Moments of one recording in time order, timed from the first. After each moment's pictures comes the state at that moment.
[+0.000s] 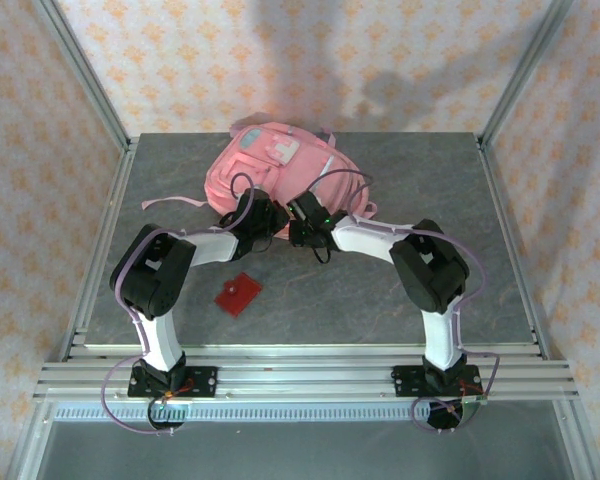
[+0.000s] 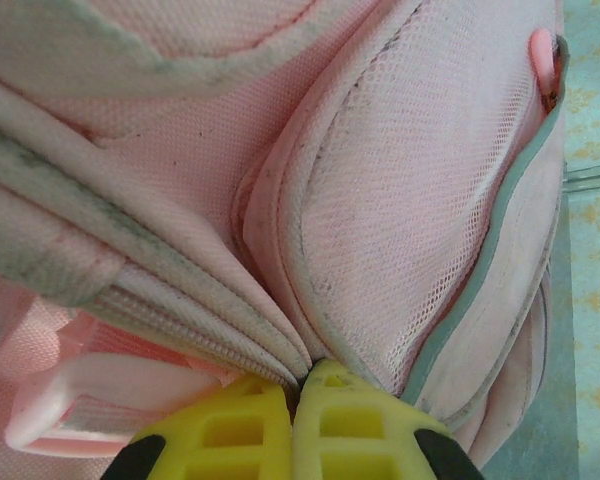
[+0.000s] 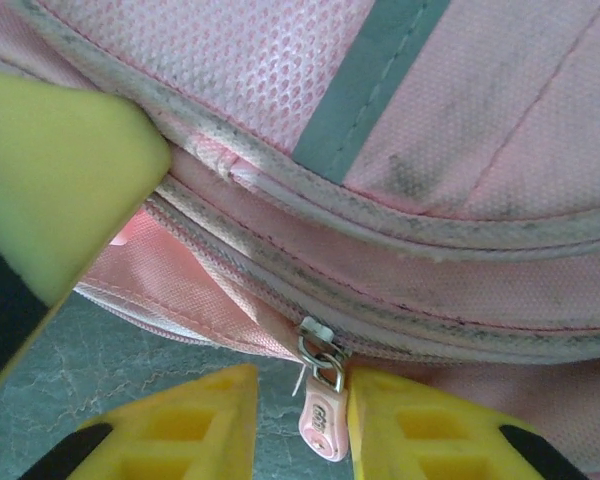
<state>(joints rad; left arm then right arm) -0.42 1.84 0.95 0.29 0.09 -1.02 0.73 1.98 1.32 -0.31 0.10 0.63</state>
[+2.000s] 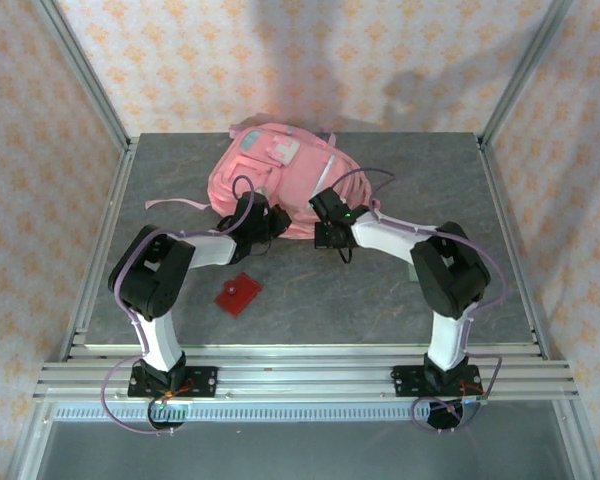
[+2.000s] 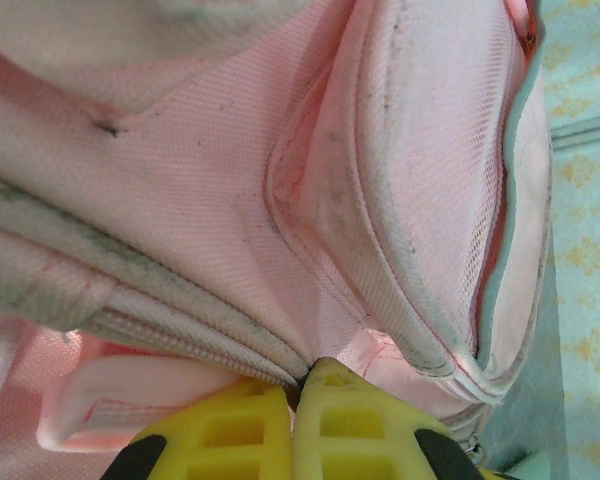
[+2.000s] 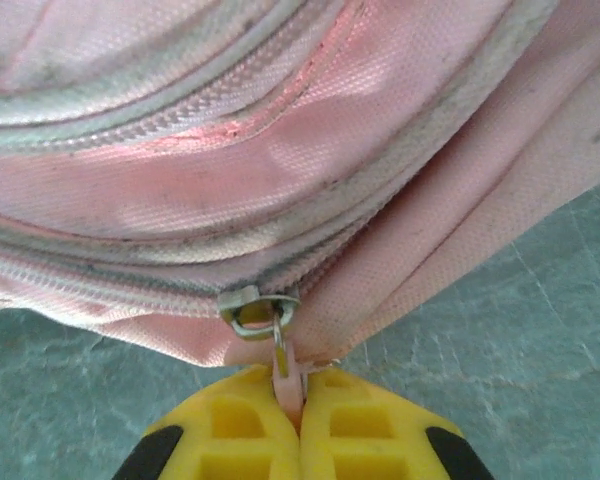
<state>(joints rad) -0.41 1.82 0.91 0.32 0.17 -0.95 0.64 1.85 1.23 -0.49 0.15 0.54</state>
